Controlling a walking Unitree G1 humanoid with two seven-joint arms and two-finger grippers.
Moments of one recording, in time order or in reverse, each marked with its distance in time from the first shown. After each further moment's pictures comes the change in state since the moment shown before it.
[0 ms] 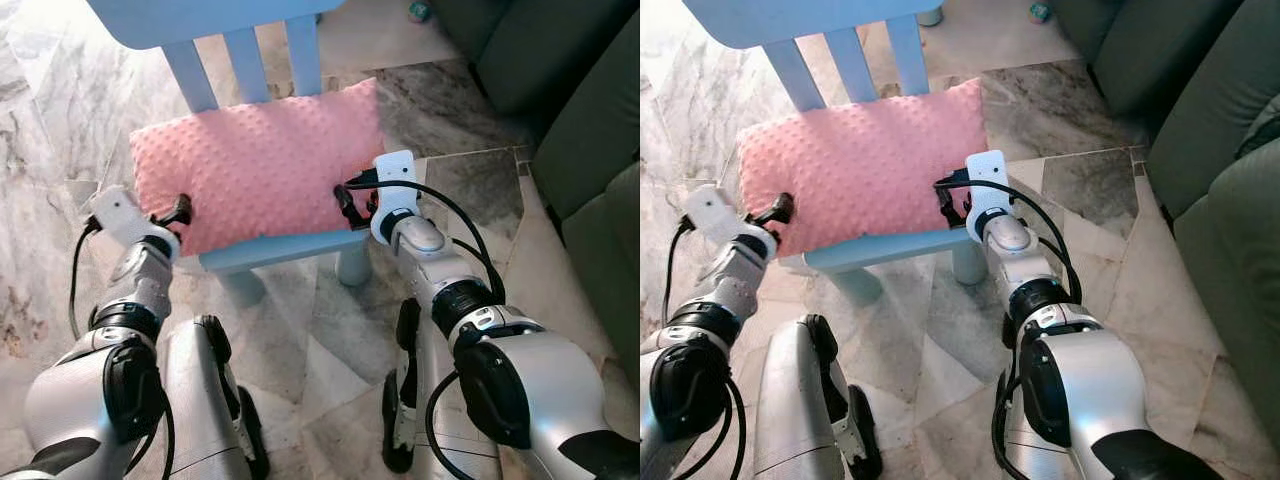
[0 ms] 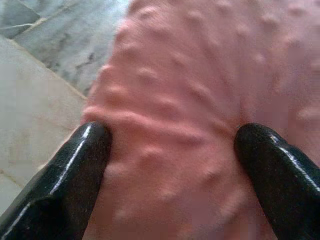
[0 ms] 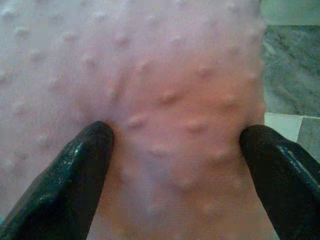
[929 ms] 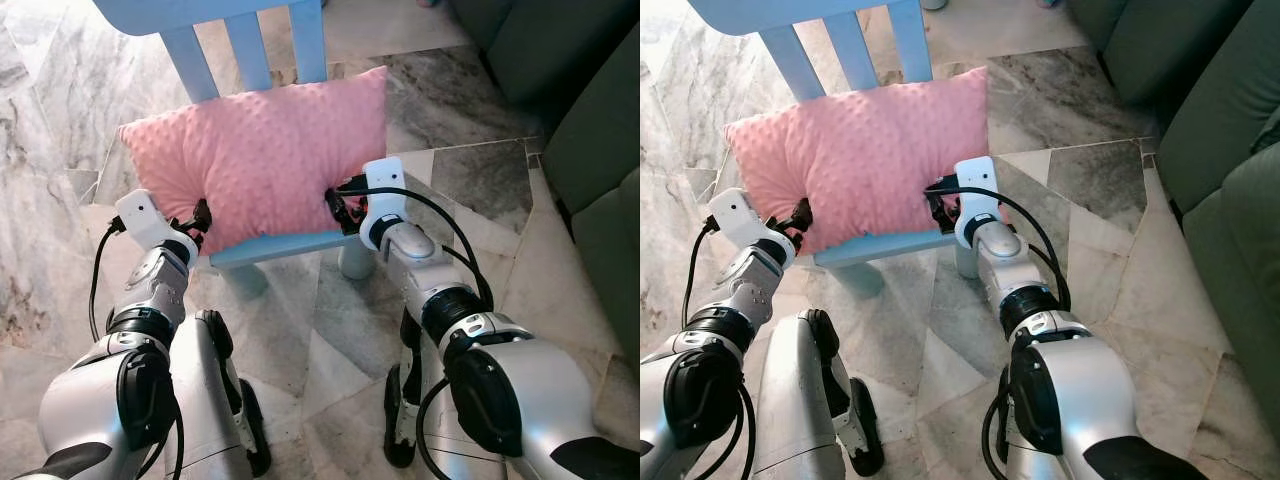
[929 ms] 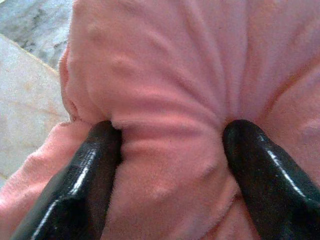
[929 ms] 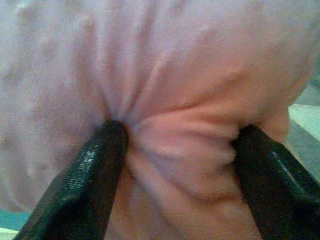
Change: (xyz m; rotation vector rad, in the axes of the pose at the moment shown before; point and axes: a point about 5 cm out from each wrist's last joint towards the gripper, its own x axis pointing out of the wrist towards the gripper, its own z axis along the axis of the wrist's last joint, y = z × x) left arm -0.002 -0.013 -0.018 0.016 0.039 -0.081; right arm 0.000 0.019 -0.004 0.039 -0.020 0.069
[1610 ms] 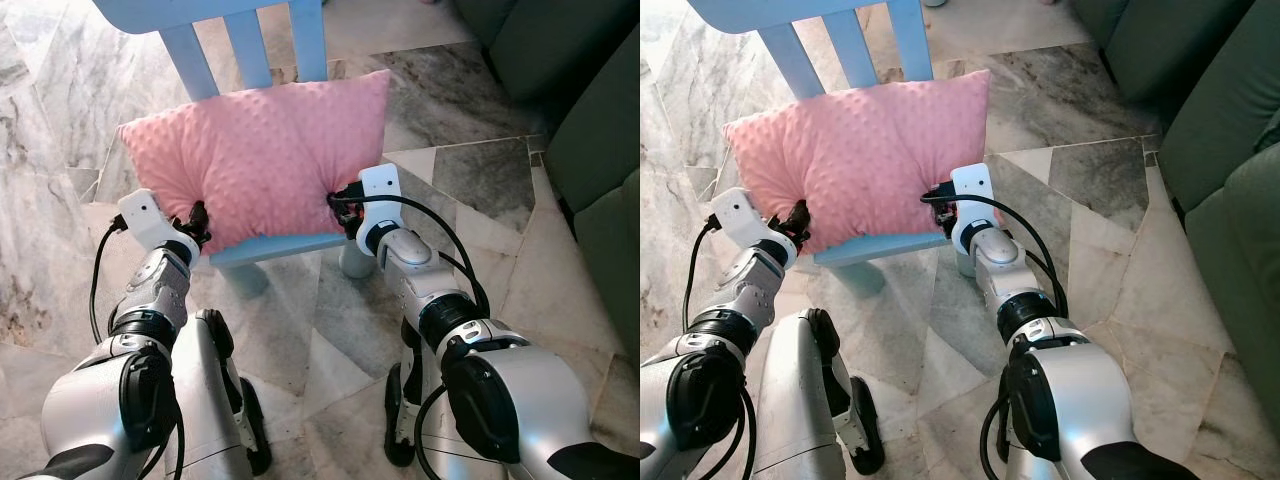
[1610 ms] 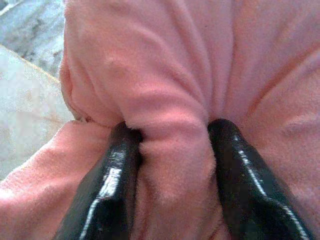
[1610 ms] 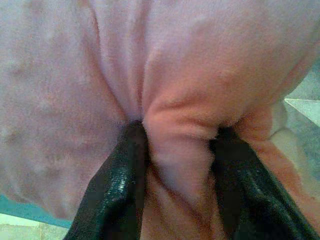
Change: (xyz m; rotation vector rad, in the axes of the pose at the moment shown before) left arm -0.001 0.000 0.000 0.057 -0.025 -0.007; right arm -0.002 0.003 -0.006 0.003 0.002 0.021
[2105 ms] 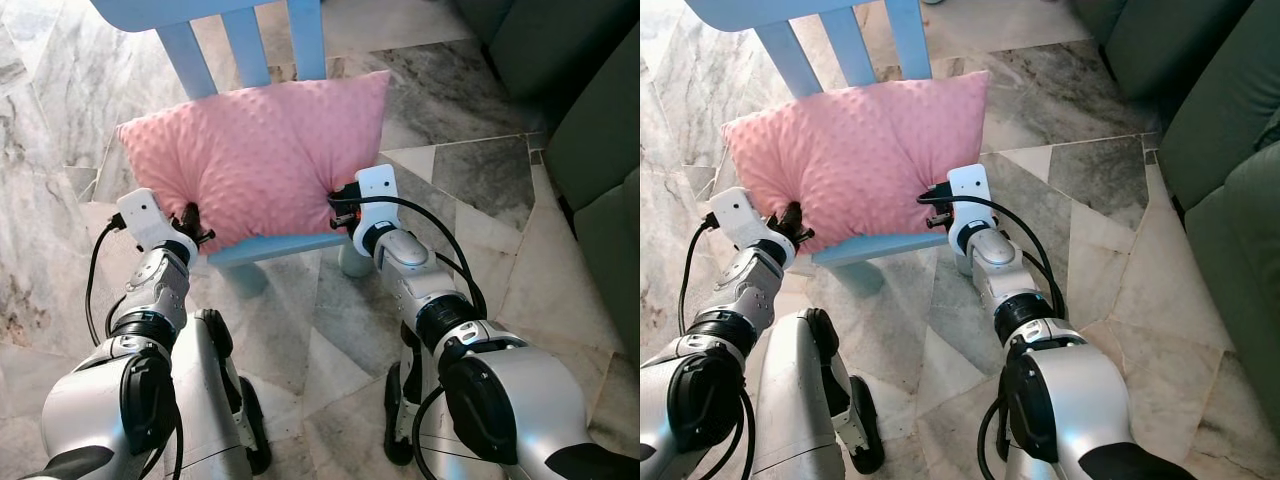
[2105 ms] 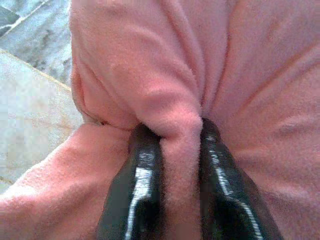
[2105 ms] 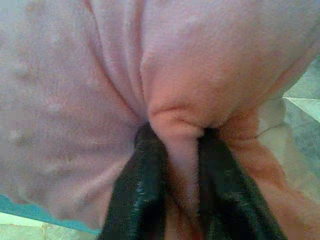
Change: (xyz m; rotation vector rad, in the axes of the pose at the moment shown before) left arm -0.001 0.002 0.001 0.049 -0.017 0.023; right arm 0.001 0.004 0.000 0.003 -0.008 0.010
